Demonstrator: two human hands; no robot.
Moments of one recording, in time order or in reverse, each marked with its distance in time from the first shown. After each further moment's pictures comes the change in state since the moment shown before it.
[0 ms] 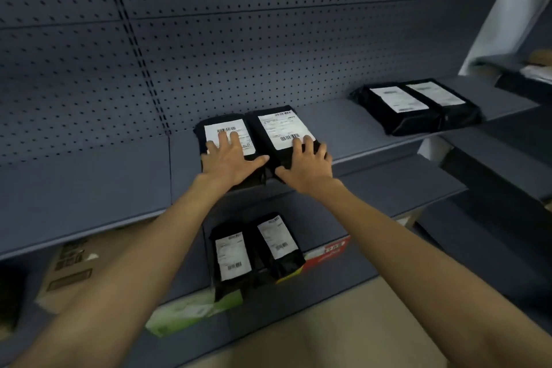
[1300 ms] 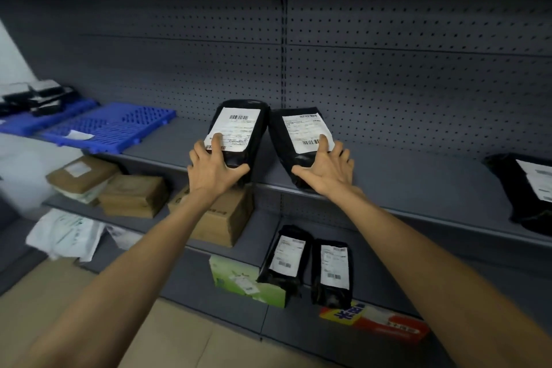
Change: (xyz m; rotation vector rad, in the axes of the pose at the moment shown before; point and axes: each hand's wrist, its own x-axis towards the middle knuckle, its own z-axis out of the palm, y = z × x) left_hand -0.138 -0.081 -0.025 -0.121 0.589 -0.636; right_hand -0.001 -0.062 -0.032 0.230 0.027 -0.496
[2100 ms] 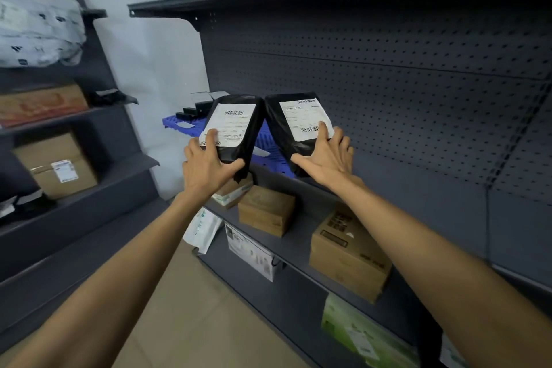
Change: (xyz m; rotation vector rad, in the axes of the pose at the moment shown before) left_hand 0.116 -0.393 -0.208 0.071 0.239 -0.278; right_hand 0.036 -0.460 0.129 0.149 -0.015 -0.389
